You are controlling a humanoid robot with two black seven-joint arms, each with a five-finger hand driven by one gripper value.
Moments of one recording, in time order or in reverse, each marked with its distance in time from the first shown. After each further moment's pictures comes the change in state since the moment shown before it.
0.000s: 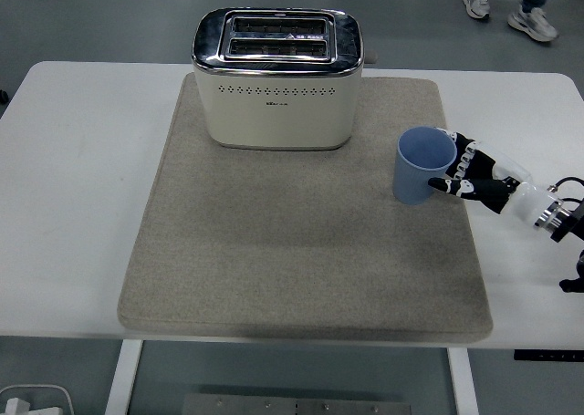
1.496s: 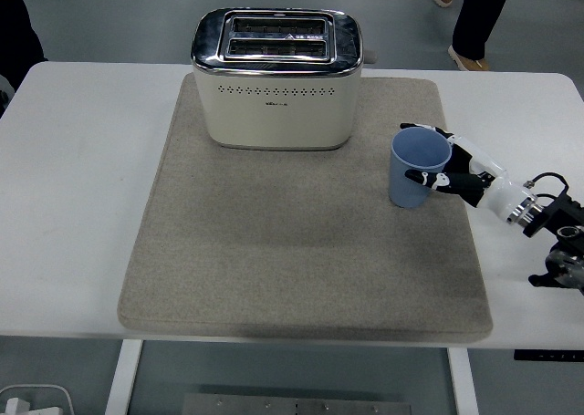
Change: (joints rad) left arm 0.000 0.000 0.000 0.000 0.000 0.000 0.000; right arm 0.011 0.069 0.003 0.010 -0.020 -0.112 0.000
